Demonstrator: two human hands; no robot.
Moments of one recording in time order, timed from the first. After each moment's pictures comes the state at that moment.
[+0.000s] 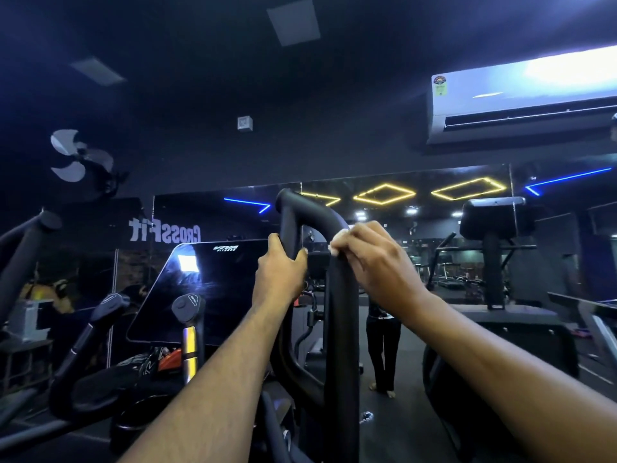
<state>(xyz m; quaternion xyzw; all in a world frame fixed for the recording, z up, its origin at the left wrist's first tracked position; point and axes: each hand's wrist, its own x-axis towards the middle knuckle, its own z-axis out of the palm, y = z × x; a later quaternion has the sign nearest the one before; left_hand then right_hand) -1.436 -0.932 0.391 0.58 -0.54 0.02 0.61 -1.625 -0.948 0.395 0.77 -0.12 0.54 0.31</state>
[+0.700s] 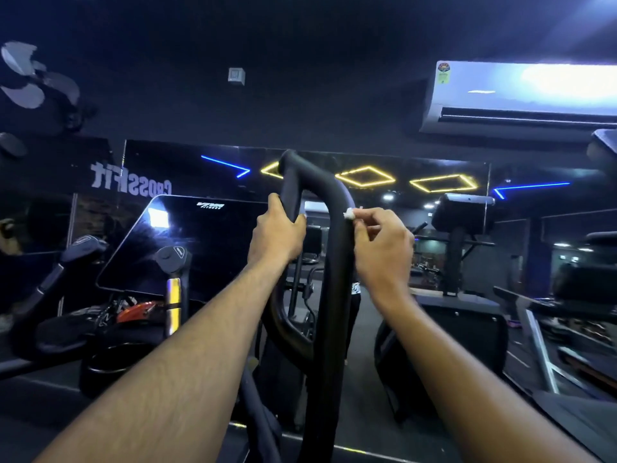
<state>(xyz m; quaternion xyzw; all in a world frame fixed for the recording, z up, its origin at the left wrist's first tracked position) -1.435 -0.930 0.391 0.58 -0.54 0.01 0.61 -1.597 -0.924 0.375 0.65 -0.30 0.70 0.07</state>
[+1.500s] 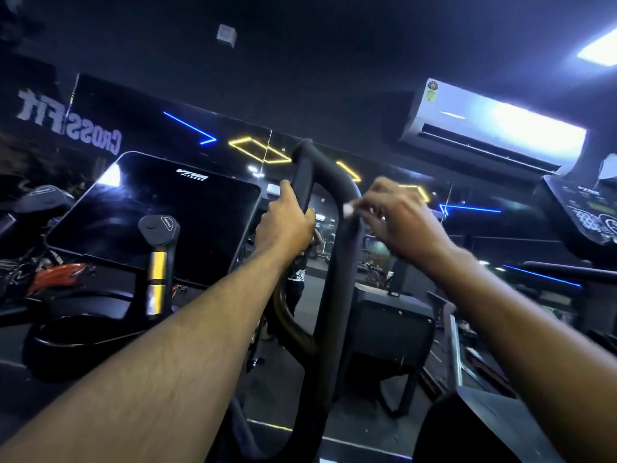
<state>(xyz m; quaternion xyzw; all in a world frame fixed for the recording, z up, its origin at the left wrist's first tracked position) -1.426 -0.927 0.391 0.53 -0.58 -0.01 0.62 -1.616 -0.893 0.446 0.81 -0.30 0.32 0.38</state>
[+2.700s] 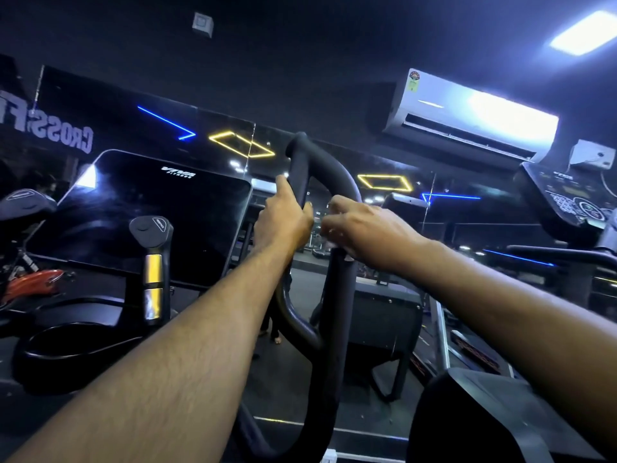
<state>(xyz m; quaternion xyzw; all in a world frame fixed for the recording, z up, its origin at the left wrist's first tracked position) -1.423 -0.928 0.390 0.51 -0.59 -0.02 0.62 -1.579 -0.879 0.426 0.83 -0.36 0.12 0.40</state>
